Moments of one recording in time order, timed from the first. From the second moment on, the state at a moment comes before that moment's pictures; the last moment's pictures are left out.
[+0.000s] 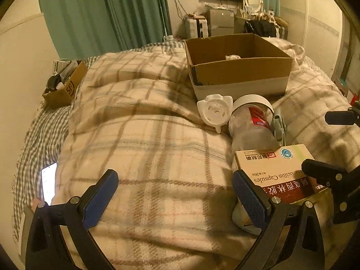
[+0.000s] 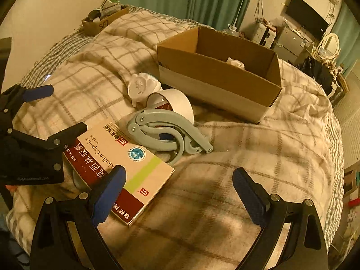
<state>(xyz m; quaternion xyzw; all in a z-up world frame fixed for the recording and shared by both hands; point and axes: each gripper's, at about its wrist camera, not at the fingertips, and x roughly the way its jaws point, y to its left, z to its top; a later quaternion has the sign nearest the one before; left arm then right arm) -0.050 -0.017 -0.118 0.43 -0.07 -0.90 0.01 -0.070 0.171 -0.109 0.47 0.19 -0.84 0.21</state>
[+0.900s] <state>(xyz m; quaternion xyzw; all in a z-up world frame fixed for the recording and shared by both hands) -0.041 -0.012 -0.126 0.44 -0.06 -0.89 -0.01 -0.072 0.166 -0.113 0.49 0.16 -0.82 0.23</state>
